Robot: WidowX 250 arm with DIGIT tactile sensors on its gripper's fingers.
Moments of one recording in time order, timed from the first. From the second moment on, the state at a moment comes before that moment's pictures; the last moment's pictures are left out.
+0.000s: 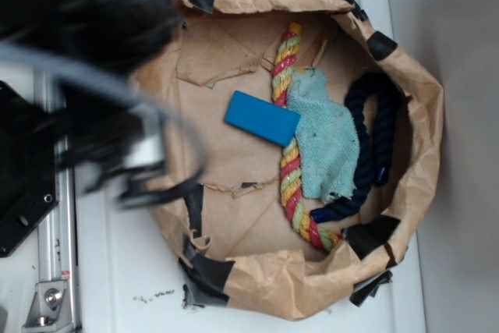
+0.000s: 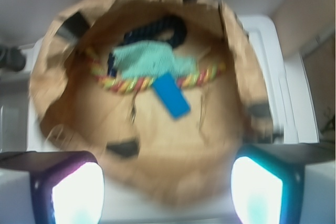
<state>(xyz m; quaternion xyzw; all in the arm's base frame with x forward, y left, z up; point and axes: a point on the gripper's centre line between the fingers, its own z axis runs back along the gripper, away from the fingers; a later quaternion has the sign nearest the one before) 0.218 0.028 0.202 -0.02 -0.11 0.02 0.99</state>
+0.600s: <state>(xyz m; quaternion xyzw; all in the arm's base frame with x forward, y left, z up) 0.228 0.013 0.078 0.00 0.00 -0.09 1.00</state>
